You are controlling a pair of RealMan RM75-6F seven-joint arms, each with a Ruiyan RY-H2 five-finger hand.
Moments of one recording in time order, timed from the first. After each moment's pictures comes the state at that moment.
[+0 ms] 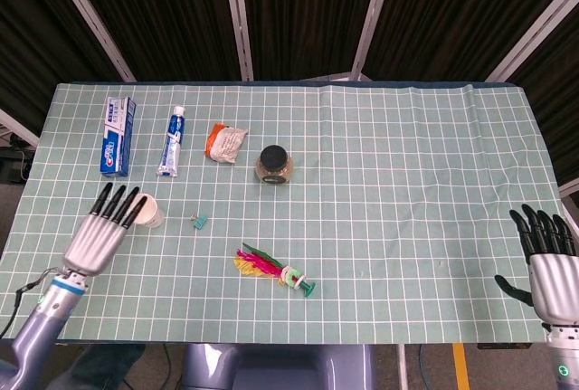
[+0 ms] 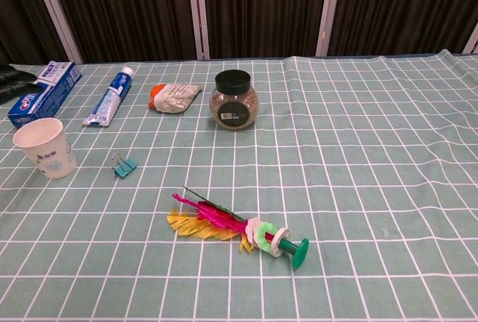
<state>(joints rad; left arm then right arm) -0.35 -1.37 -0.07 -1.36 1.64 1.23 0.66 0.05 -1.07 0.09 -1.68 -1.52 1.54 -0.14</state>
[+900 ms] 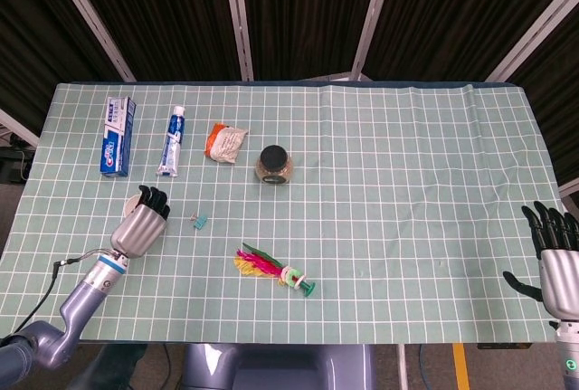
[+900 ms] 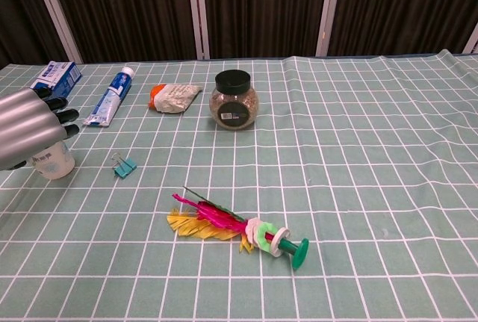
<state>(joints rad) -0.49 -1.59 -0.04 -1.05 1.66 1.15 0.92 0.06 -1.06 0.11 -1.66 -1.46 1.51 -0.10</state>
